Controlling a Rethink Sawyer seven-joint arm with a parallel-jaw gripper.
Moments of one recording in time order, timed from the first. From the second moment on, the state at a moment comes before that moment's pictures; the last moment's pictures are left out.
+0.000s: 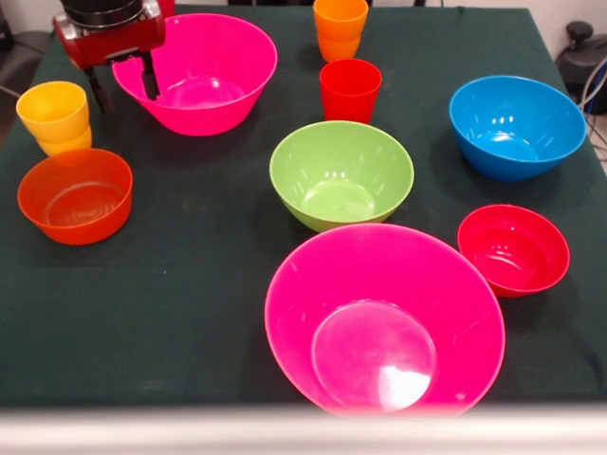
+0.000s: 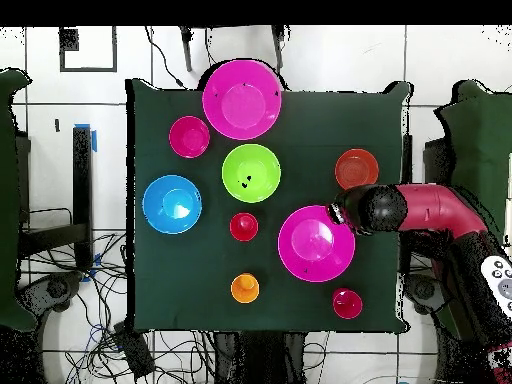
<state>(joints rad) -0.99 -0.51 0.70 1.57 -0.82 0.87 1.30</state>
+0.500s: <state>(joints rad) -0.99 -0.57 0.70 1.57 -0.81 0.87 1.30</state>
